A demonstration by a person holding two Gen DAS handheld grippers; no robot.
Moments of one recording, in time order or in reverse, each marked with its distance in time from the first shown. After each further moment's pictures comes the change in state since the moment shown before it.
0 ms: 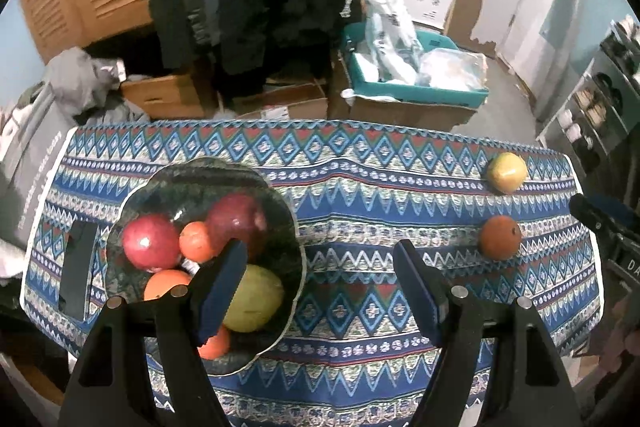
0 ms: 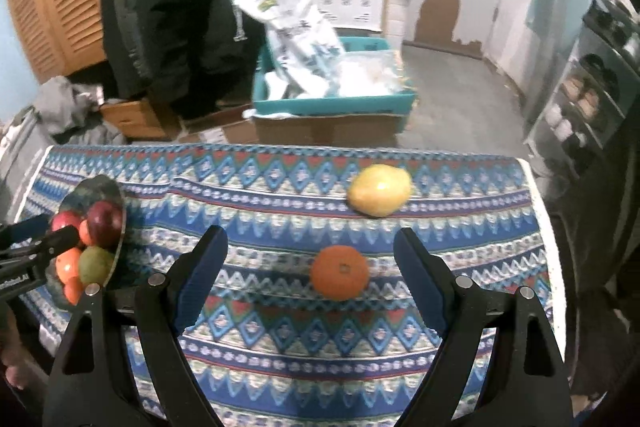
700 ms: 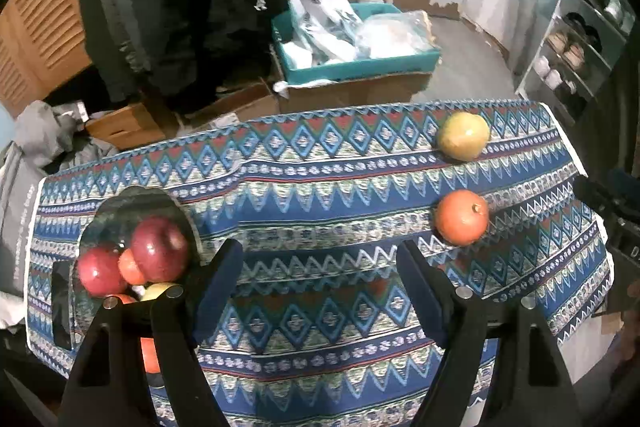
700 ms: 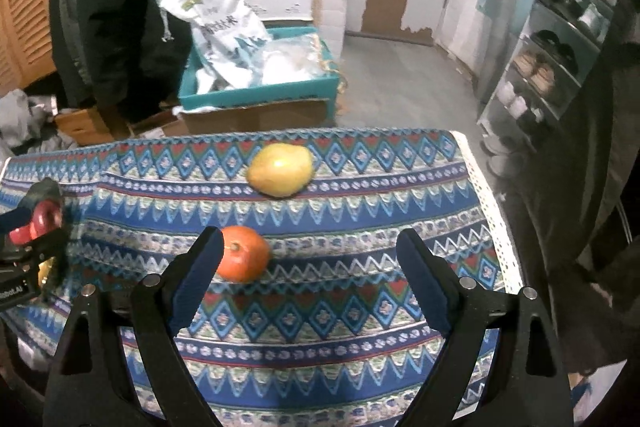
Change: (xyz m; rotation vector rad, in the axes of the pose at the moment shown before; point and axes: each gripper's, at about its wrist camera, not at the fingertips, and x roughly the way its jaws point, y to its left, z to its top) left arm 0.025 -0.099 -0.003 0.181 0.035 -0.018; right arm -0.003 -0.078 -0.026 0.063 0.014 -0.139
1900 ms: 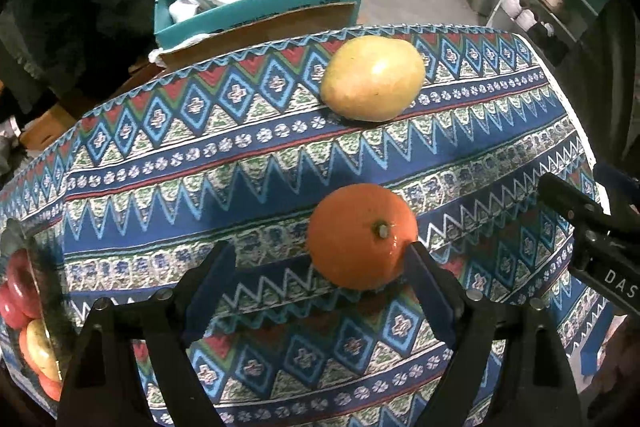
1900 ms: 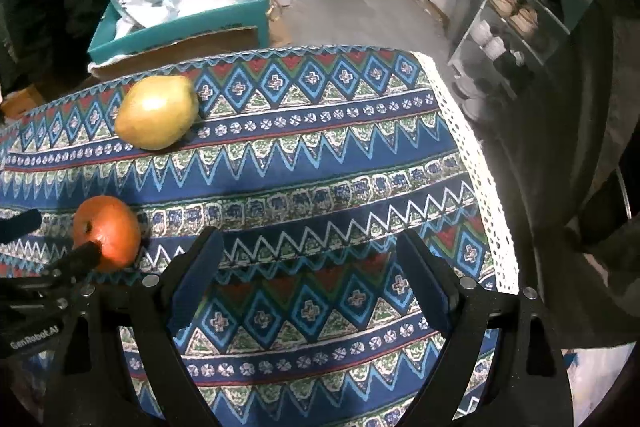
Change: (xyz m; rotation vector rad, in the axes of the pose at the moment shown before) left arm 0.115 -0.129 0.018 0.108 0.171 -0.108; right arm 0.096 -0.073 -0.018 0.066 0.203 -0.106
